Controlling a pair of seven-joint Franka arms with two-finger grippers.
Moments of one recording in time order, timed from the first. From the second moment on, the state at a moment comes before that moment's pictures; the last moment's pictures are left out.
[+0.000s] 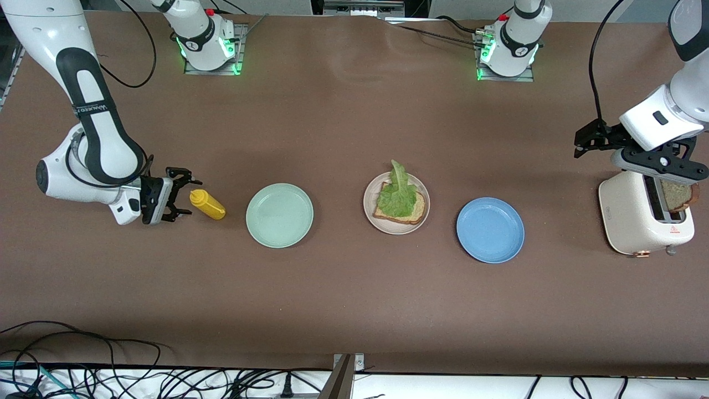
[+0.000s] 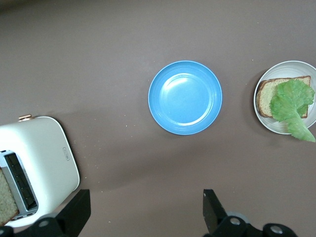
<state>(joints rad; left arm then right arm) -0.07 0.05 0.01 -1.65 0.01 1.68 0.22 -0.03 0.48 -0.05 -1.98 0.64 2.14 -1.60</state>
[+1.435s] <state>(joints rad) -0.04 0.07 0.03 -1.60 0.01 1.69 0.14 -0.02 0.53 0.01 -1.98 0.69 2.25 -1.62</state>
